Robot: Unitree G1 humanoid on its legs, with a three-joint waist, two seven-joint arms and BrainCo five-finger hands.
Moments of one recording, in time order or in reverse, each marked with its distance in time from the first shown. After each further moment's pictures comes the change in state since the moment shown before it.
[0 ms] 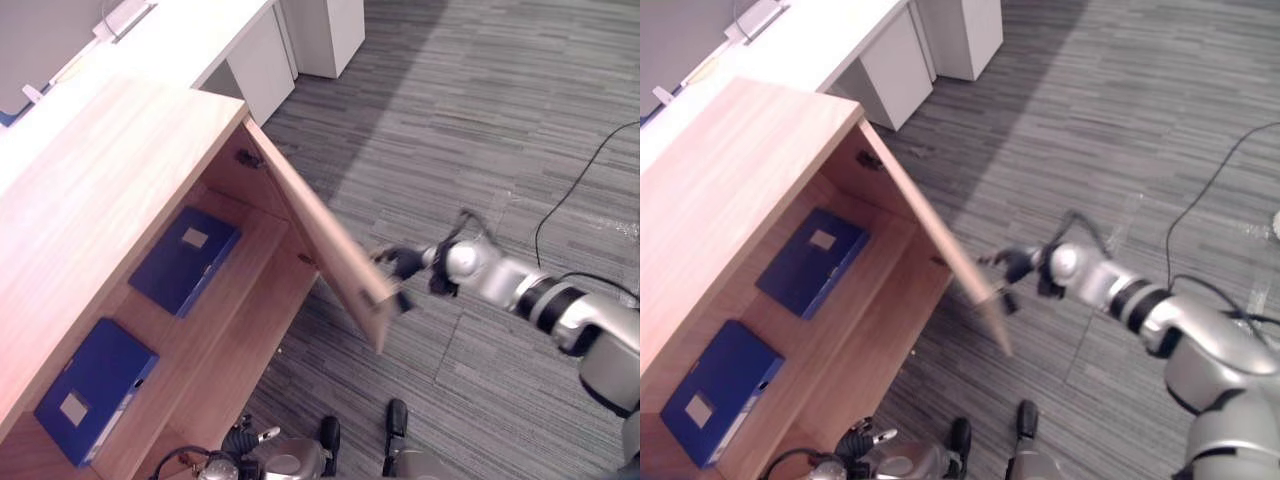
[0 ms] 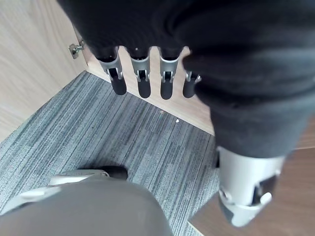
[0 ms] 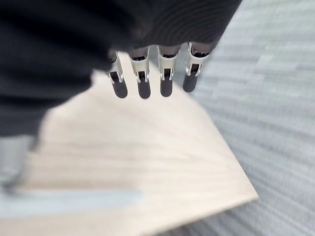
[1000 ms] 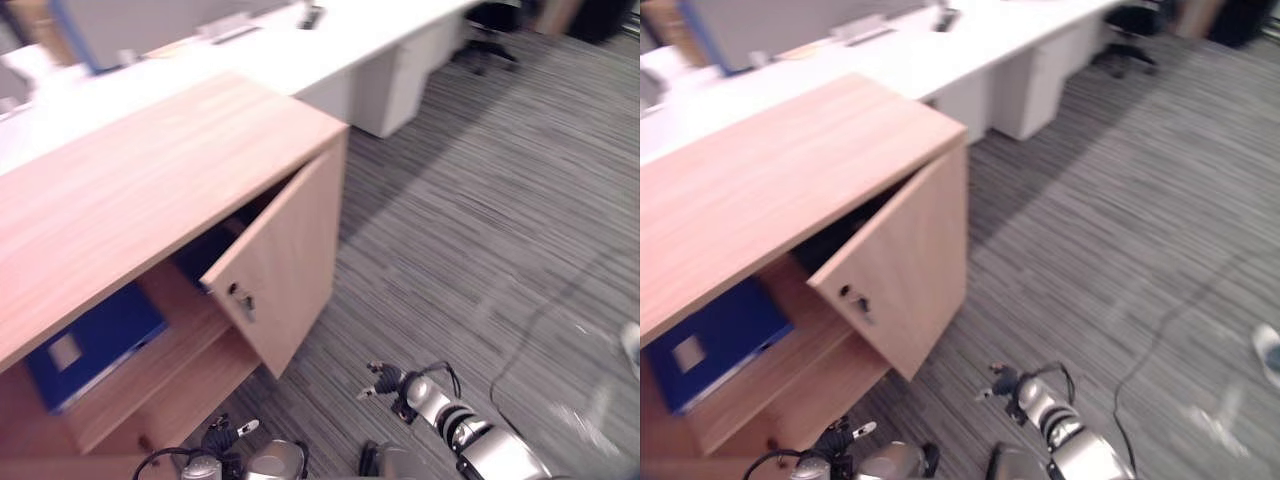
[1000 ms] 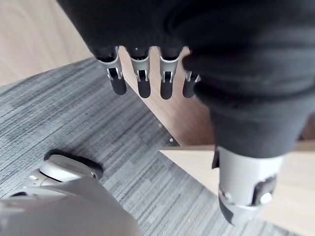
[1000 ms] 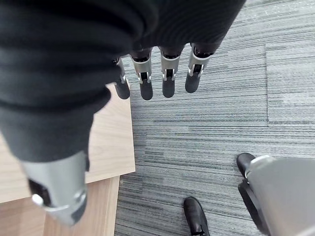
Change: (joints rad) left arm -0.020 0.025 0.120 0.012 0.040 0.053 0.026; right arm 0.648 0.672 -1.012 0.826 -0.526 0.038 -0.413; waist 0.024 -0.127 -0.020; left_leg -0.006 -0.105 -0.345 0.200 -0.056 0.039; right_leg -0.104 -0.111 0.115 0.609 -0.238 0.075
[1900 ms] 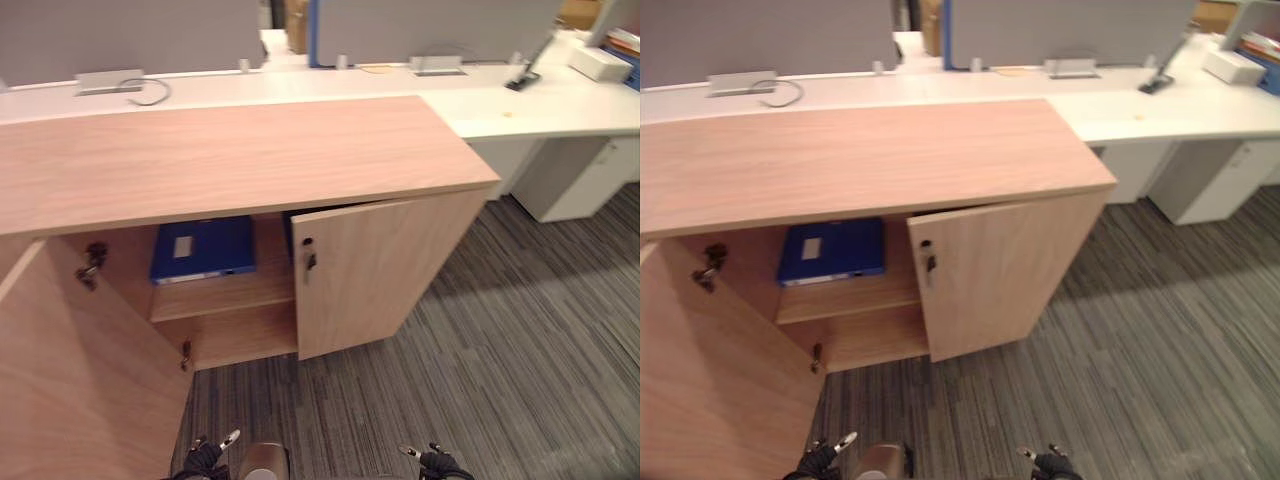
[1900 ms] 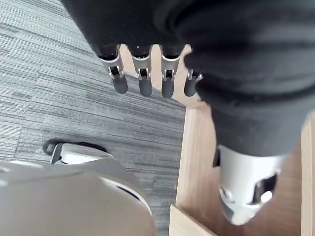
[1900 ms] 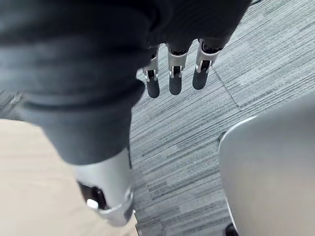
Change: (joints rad) left arm 0.068 -0.067 0.255 -0.059 -0.003 0.008 0.026; right arm 0.372 0.117 -0.628 -0.169 0.275 0.035 -0.123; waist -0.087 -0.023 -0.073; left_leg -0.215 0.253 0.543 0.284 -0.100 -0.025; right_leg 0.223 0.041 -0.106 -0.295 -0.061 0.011
